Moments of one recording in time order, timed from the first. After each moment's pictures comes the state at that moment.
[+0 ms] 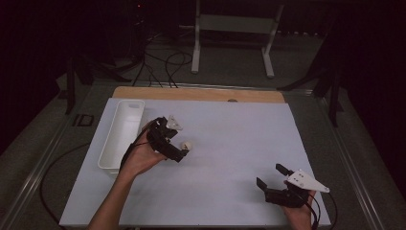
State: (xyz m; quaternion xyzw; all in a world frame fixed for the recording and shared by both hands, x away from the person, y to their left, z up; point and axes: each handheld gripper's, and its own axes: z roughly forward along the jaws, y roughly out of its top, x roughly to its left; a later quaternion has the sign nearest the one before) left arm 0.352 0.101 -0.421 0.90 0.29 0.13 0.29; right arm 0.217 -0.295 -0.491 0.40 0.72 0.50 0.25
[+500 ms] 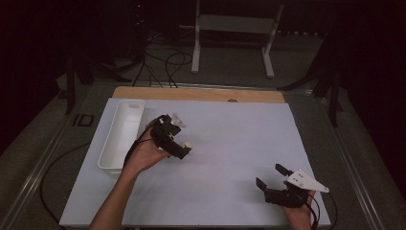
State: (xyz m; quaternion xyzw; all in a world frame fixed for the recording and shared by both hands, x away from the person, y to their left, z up) left arm 0.365 0.093 -0.425 0.90 0.30 0.12 0.28; right arm 0.217 -0.295 -0.491 0.40 0.72 0.50 0.25
